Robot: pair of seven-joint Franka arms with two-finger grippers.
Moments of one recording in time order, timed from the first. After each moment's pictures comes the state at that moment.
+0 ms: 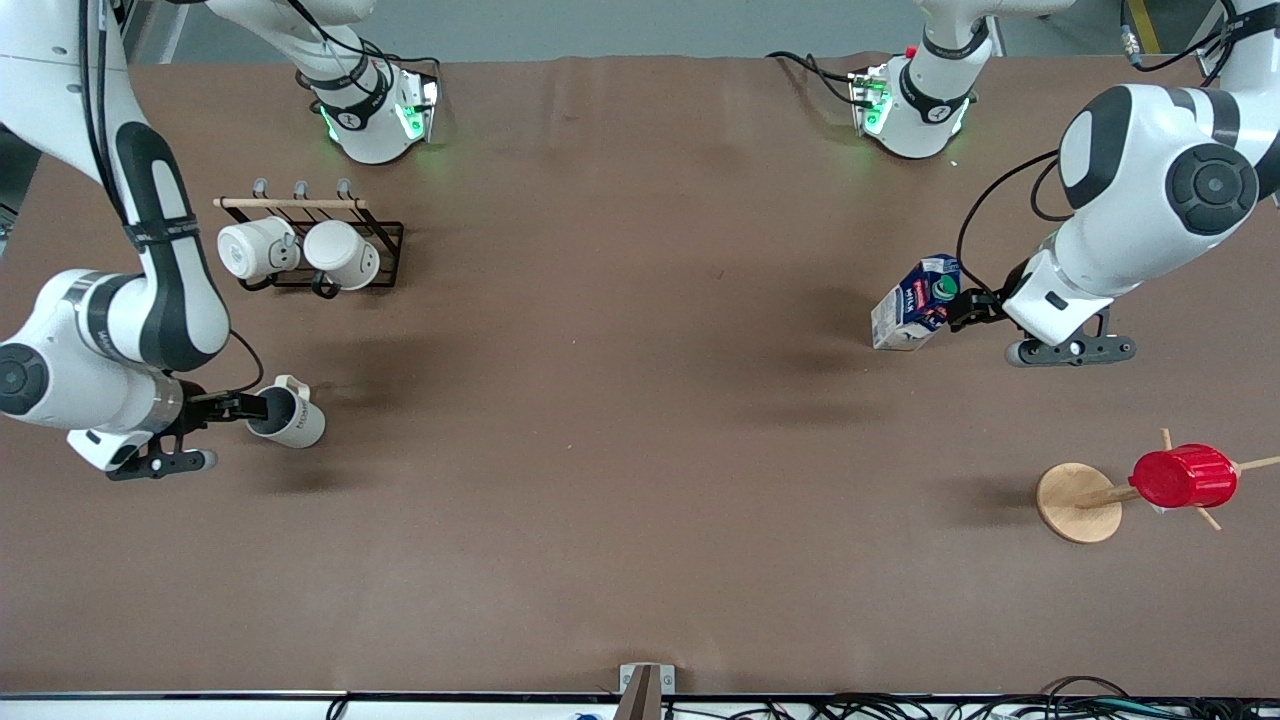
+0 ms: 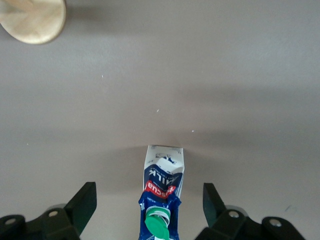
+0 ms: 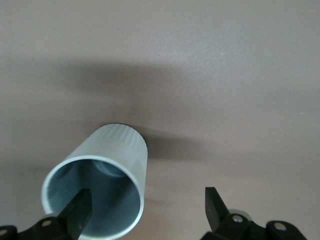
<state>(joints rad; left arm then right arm) -0.07 0.03 -0.09 -2.03 -0.02 1.96 -0.17 -0.03 0.50 -0.13 -1.82 0.02 2.20 -0.30</state>
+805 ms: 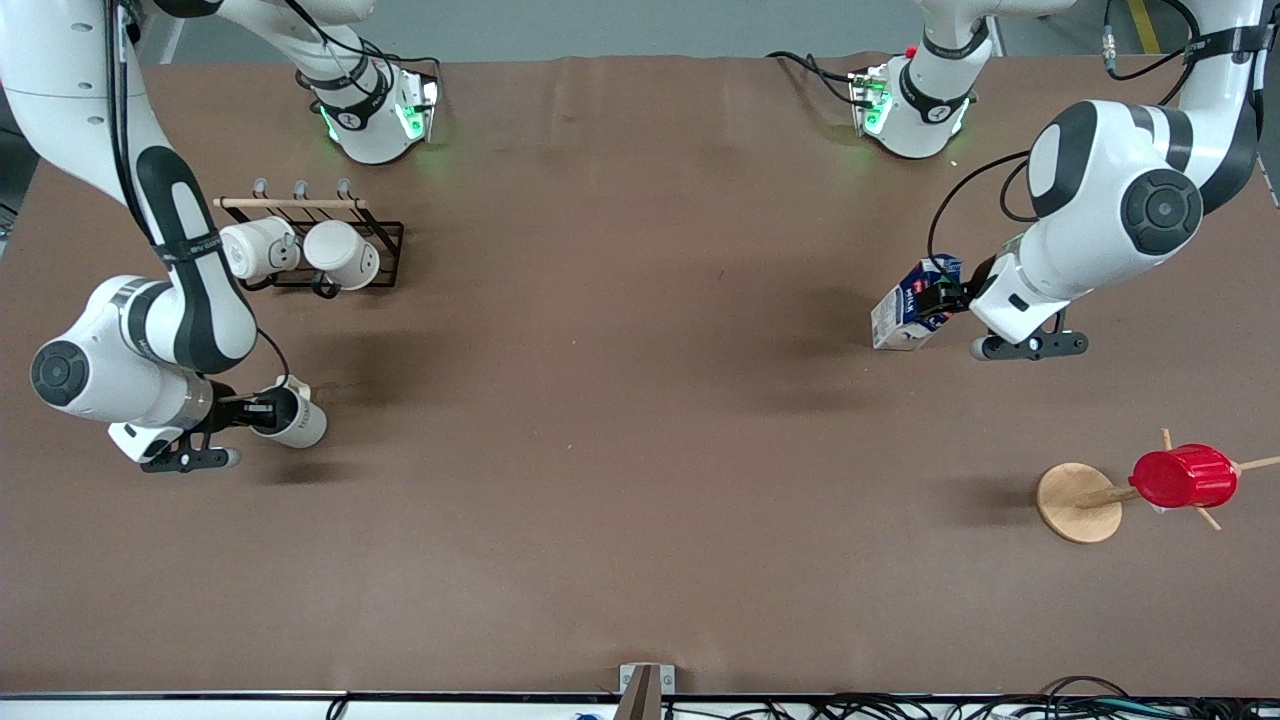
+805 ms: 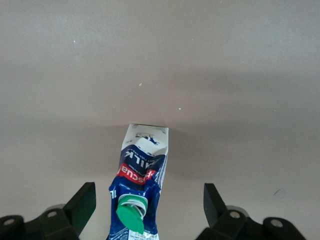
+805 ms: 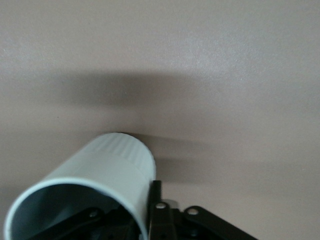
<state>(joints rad) -0.08 0.04 -0.11 -2.09 -0.08 1.96 -0.20 -0.03 0.53 -0.13 -1.88 0.13 2.30 -0.30</state>
